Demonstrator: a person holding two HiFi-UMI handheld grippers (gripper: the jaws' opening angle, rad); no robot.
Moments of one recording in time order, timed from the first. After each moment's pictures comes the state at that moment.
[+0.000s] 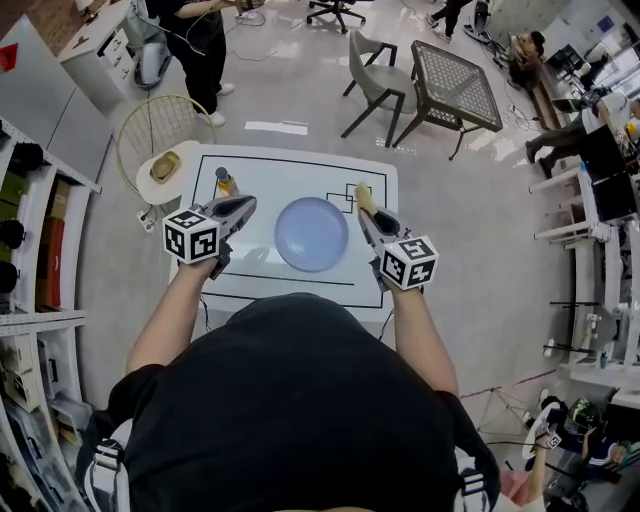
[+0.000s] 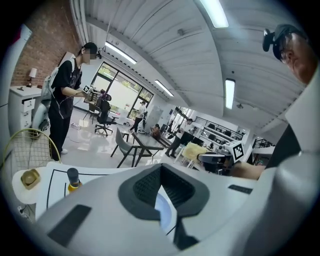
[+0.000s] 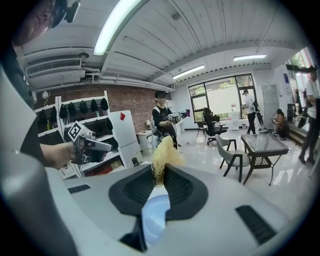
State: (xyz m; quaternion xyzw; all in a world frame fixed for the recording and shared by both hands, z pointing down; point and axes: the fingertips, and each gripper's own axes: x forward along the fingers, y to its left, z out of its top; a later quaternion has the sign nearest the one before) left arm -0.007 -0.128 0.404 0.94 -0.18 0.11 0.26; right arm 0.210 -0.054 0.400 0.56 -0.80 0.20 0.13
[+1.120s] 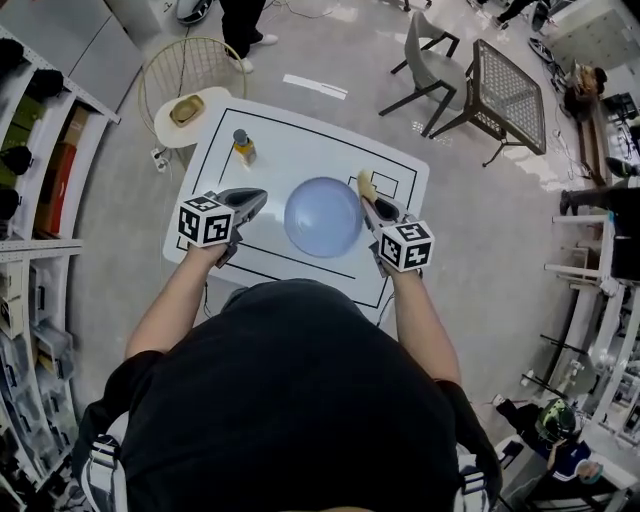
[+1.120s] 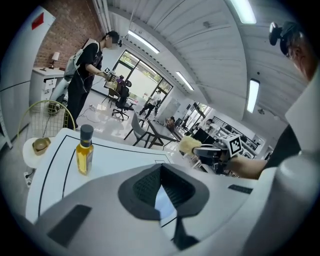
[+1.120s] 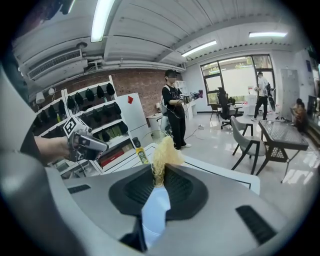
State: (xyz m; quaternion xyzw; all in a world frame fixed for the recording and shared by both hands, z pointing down) left arm -0.014 -0.119 0.497 0.89 -0.25 0.16 0.35; right arm 0.202 -0.106 0.494 0.46 -0.82 0.26 0.20
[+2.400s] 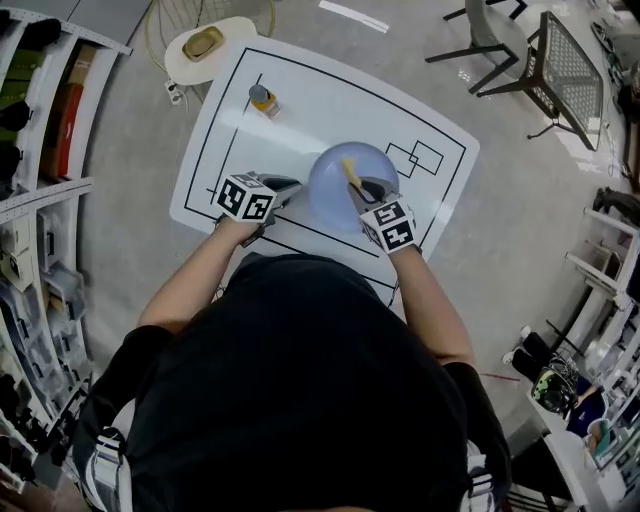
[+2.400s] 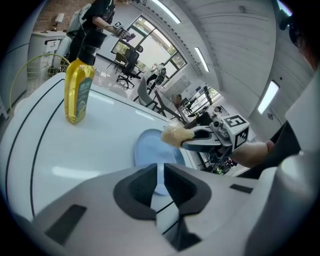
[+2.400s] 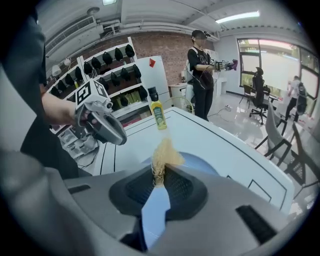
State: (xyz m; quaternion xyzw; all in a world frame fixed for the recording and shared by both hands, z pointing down) left arm 0.007 -0.084 0.639 0.83 -0.18 0.26 0.46; right arm 0.114 -0.095 0.633 0.30 -0.84 0.26 0.36
